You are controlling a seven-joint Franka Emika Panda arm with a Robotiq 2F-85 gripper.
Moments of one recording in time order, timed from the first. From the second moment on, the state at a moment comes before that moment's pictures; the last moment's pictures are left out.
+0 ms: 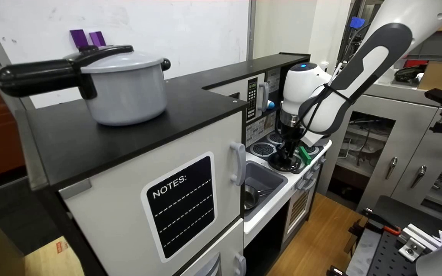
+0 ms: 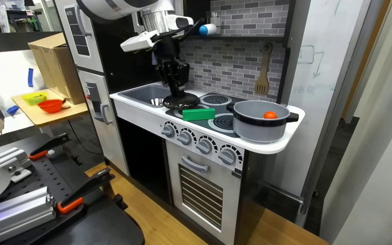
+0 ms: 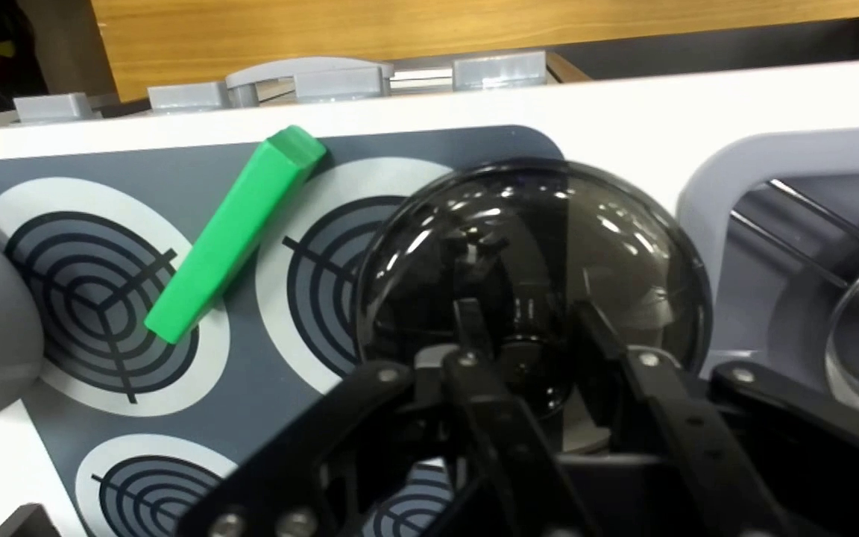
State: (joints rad) arm -0.07 0.11 -0.08 -2.53 -0.33 2.74 0.18
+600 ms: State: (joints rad) arm -0.10 -0.03 -0.13 -2.60 -0.35 2.74 0.18
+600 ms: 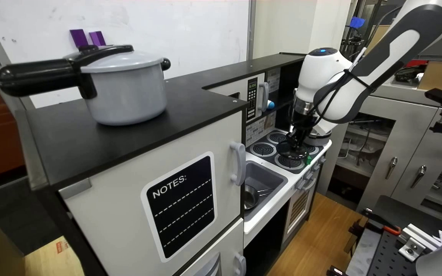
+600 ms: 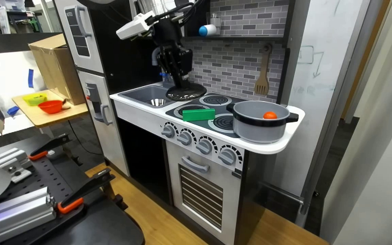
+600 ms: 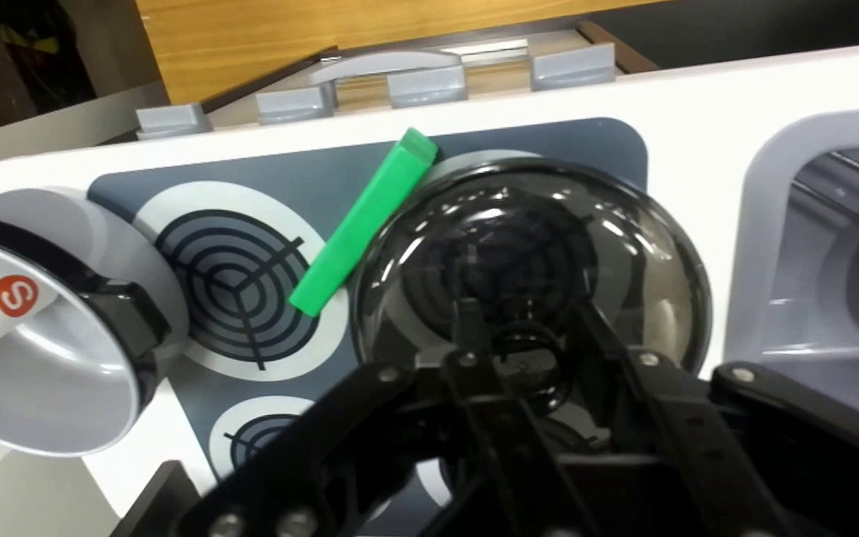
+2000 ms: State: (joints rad) arm -0.28 0.01 -0.27 -2.38 -0.51 2.59 0.69
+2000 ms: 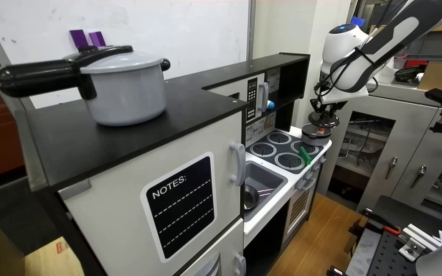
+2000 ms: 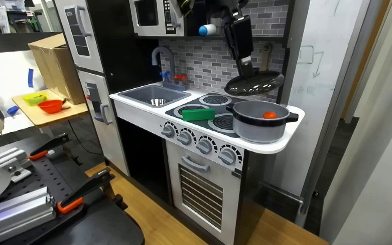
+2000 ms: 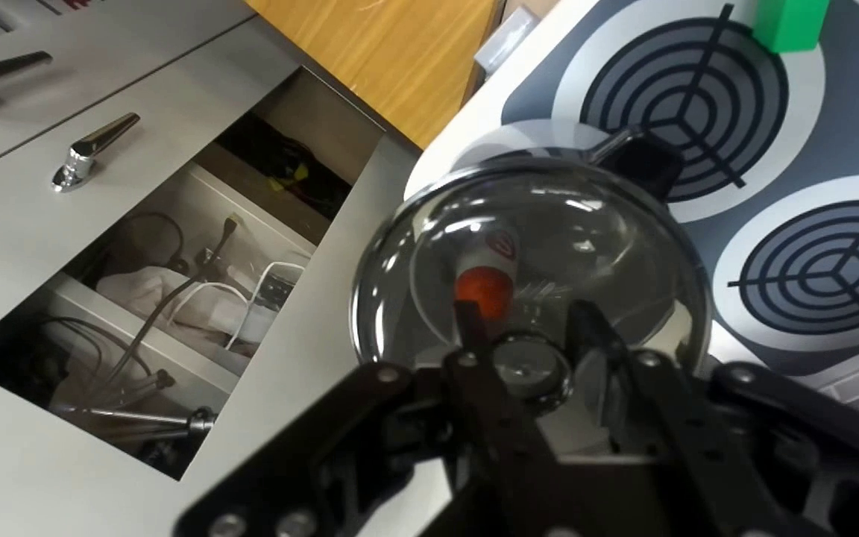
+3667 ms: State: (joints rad) arm -0.25 0.16 -0.30 -2.27 -0.35 2.55 0.65
